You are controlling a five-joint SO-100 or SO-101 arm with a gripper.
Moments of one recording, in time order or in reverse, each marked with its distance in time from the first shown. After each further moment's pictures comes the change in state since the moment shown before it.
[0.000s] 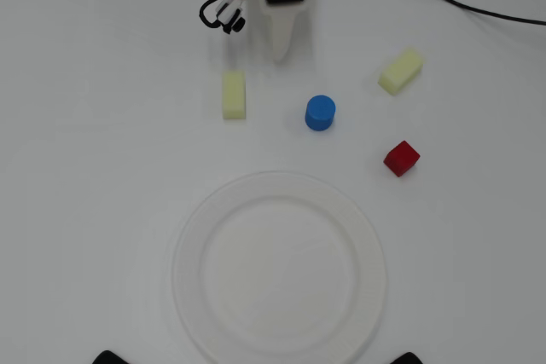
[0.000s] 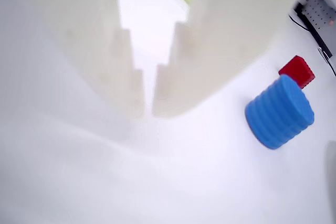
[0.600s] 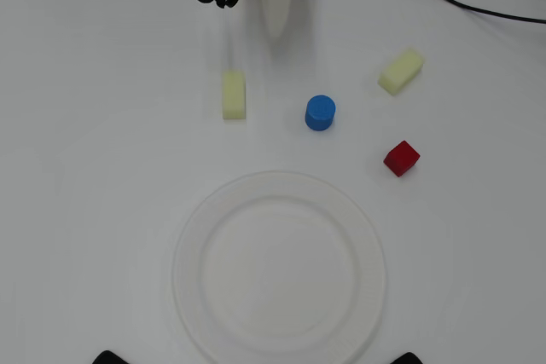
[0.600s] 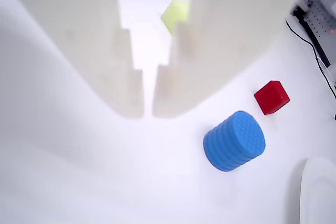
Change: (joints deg) arm 1.7 -19.8 -27.1 3.0 -2.4
